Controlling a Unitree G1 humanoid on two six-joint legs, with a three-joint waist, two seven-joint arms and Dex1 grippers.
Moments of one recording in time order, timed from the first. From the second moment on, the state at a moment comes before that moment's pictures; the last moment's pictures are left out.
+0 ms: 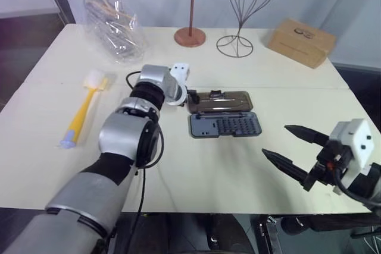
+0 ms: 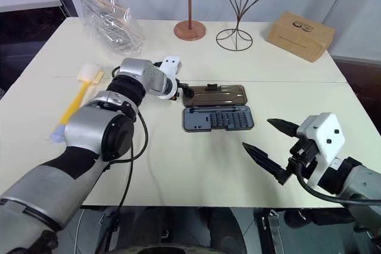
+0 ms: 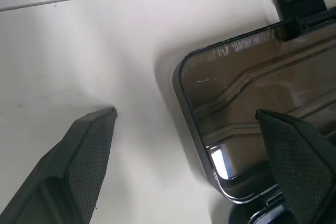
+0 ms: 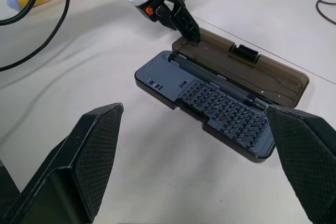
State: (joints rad) left arm -1.42 0.06 0.15 1.23 -0.10 0.94 -0.21; right arm 0.39 -0.84 -0.67 -0.91 0.98 0.74 0.52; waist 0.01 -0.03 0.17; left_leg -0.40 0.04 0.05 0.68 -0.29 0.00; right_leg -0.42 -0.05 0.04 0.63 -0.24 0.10
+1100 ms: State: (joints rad) left arm -1.30 0.22 -0.01 1.03 -0.06 1.16 -0.37; right arm 0.37 -0.85 -0.63 -0.92 0.96 0.72 0.54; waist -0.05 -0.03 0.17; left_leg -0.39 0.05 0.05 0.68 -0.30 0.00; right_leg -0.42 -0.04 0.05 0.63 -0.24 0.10
